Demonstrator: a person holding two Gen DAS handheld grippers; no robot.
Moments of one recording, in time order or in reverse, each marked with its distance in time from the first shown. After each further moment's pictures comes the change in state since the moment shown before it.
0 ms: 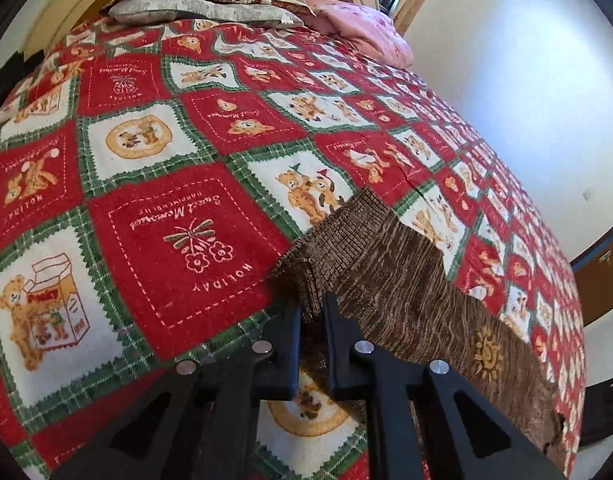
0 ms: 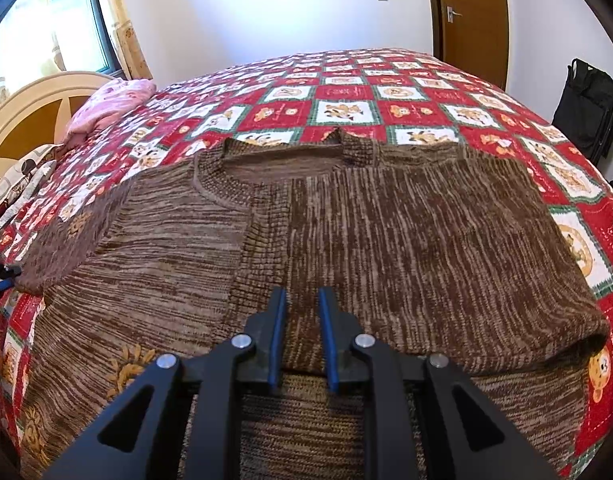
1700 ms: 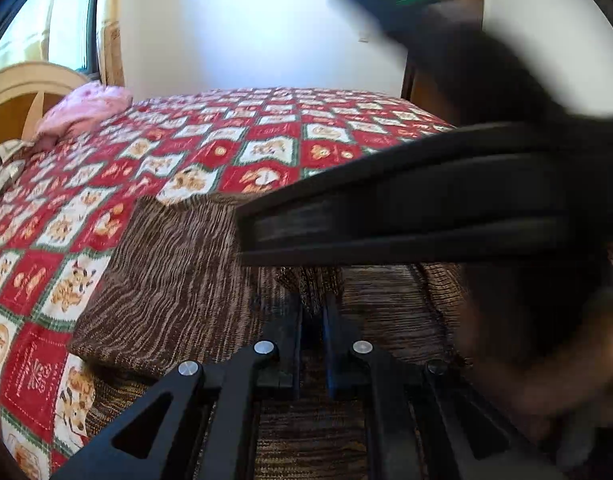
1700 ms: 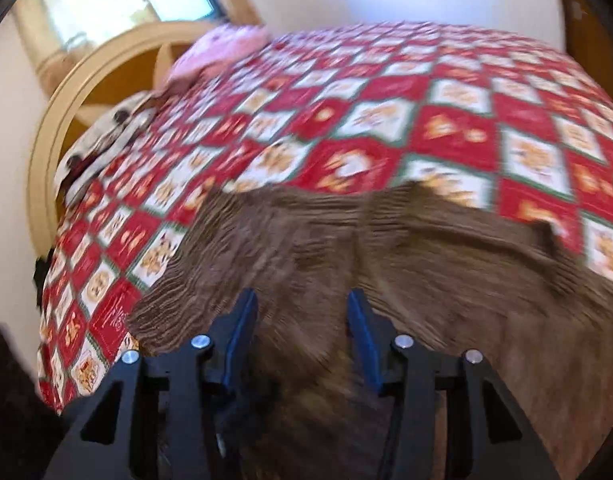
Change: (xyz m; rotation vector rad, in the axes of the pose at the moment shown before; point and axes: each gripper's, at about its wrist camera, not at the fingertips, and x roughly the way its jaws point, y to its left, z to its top) left arm -0.061 -0.232 -0.227 0.882 -0.038 -0.378; right arm 0.068 0.089 0.084 -0.229 0.216 0.414
